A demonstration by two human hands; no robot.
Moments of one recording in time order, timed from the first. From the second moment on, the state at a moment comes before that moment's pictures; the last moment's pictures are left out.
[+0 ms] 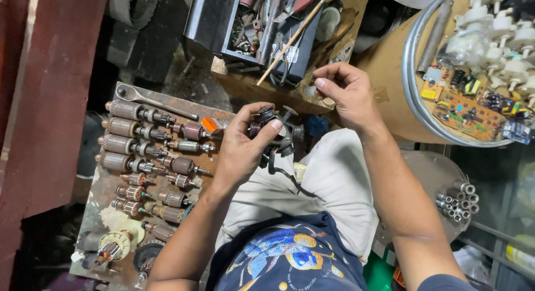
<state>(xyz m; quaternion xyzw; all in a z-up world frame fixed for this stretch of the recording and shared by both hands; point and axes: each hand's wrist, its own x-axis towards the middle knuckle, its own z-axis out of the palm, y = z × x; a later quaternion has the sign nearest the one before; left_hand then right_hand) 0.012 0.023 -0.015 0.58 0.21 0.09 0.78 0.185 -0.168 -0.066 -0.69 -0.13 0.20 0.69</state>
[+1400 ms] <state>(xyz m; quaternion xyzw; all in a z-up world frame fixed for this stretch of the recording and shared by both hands) 0.006 0.039 -0.023 0.60 0.22 0.09 0.76 0.236 -0.141 -0.191 -0.85 -0.14 0.08 0.50</state>
